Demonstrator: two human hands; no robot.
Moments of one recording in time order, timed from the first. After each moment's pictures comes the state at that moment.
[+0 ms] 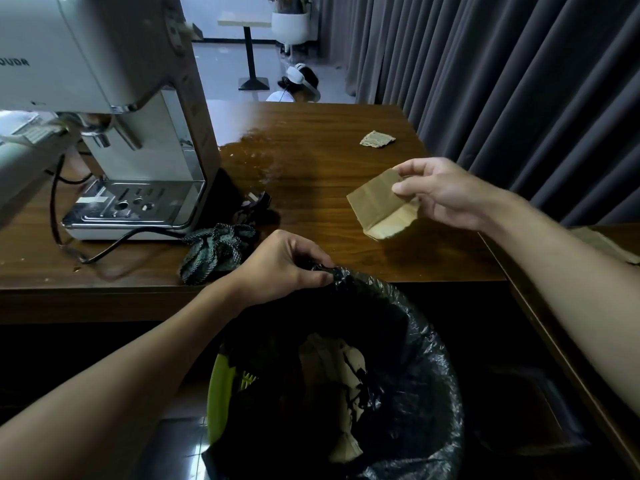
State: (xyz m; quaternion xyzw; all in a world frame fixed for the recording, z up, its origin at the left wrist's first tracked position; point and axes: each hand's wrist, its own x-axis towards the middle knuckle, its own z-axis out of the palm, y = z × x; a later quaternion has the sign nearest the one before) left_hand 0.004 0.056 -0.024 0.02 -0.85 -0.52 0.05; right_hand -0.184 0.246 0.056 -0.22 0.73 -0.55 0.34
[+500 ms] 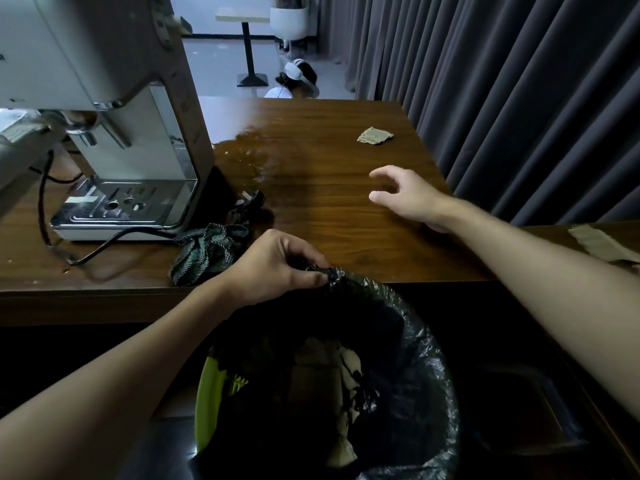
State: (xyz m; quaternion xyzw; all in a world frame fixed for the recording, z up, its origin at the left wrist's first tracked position) left_hand 0.005 0.057 -0.021 0.03 -0.85 -0.53 0.05; right_hand -0.216 0.216 0.008 -0.30 0.87 -0.34 0.18
